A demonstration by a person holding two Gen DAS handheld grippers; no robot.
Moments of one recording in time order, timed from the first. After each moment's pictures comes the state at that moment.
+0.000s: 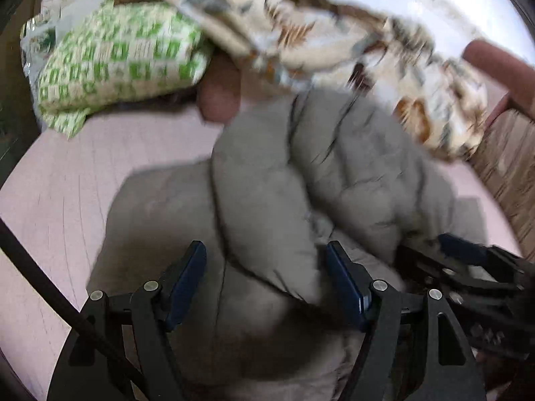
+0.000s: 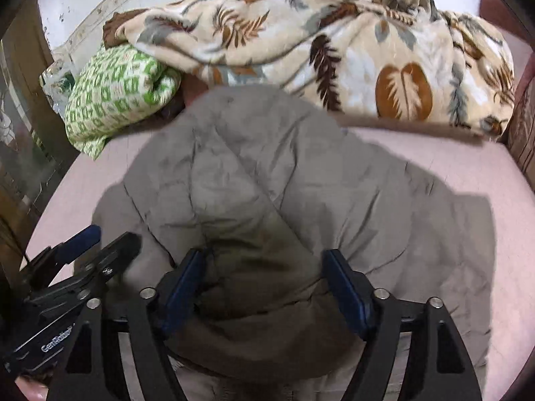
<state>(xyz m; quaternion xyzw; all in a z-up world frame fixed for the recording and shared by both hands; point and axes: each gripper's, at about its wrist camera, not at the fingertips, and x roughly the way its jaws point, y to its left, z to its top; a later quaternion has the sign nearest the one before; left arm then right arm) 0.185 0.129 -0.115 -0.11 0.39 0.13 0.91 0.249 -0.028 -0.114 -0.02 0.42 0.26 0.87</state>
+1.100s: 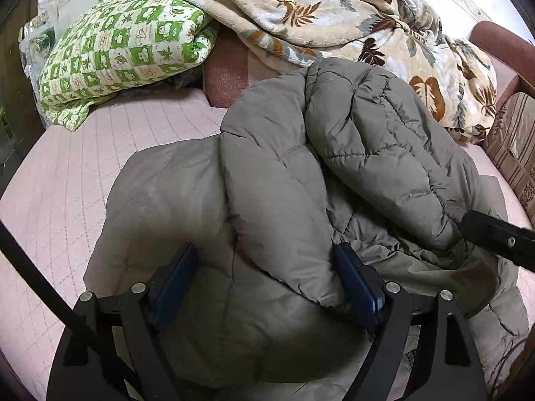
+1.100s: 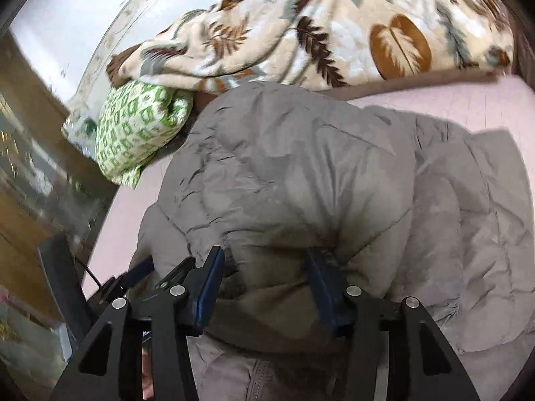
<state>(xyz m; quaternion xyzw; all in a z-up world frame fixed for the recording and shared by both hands) 0.183 0.132 -0.128 -0.08 0.40 0.15 0.90 0.255 -0.062 -0.109 0.10 0.45 0.31 0.83</state>
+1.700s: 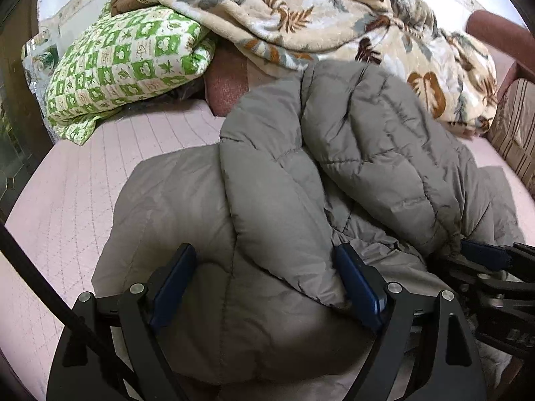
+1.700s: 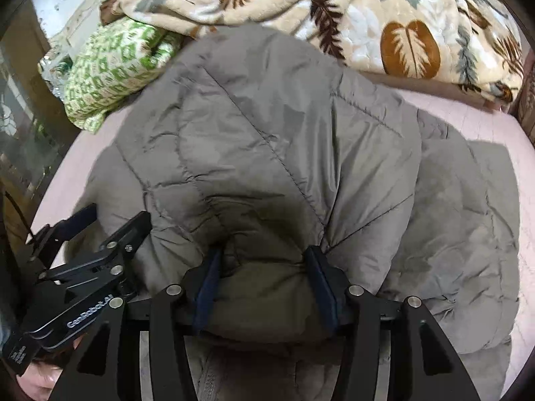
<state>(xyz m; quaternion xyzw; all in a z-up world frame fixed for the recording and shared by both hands) 0.178 0.121 -0.122 -0.05 0.39 0.16 0.91 0.247 -0.040 -0.139 -0.02 0.47 0.28 0.84</state>
